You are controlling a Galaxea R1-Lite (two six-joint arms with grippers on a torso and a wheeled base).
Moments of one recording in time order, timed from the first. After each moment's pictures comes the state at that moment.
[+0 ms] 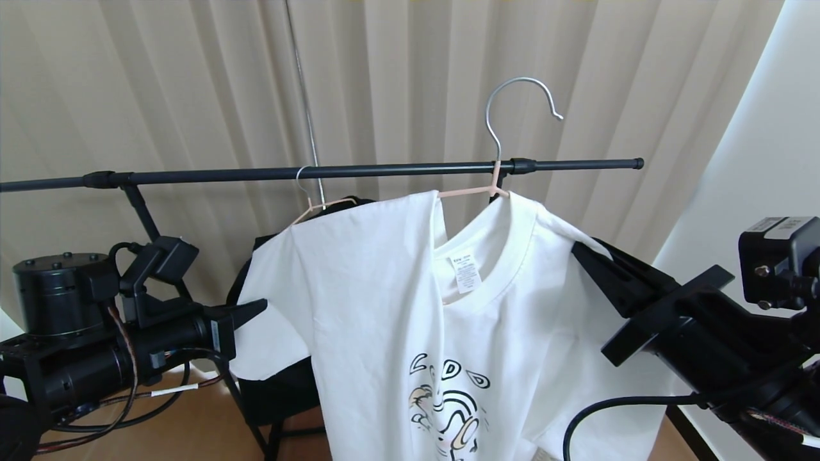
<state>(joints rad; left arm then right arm) -0.12 1.59 -0.42 -0.80 -0.36 -0.02 0.74 1.53 -0.28 -1.45 -0.27 -0.10</state>
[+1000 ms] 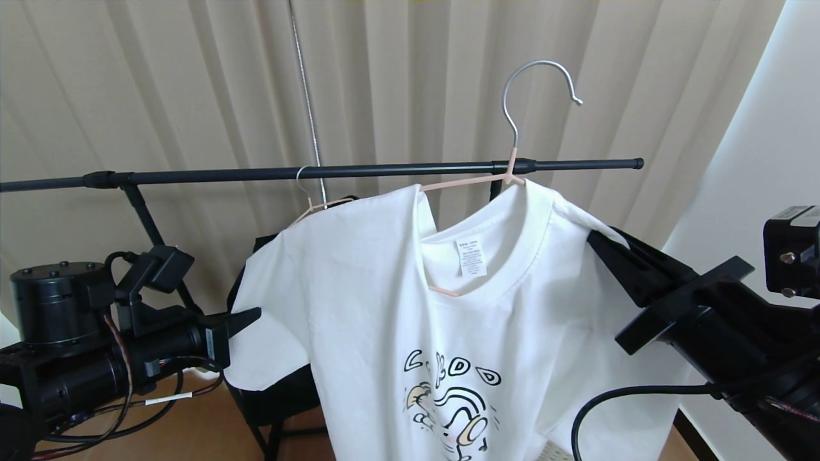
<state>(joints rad) -0.09 1.59 -0.39 -0.80 -0.36 -0.02 0.71 1.50 -0.29 -1.45 -0.27 -0.11</state>
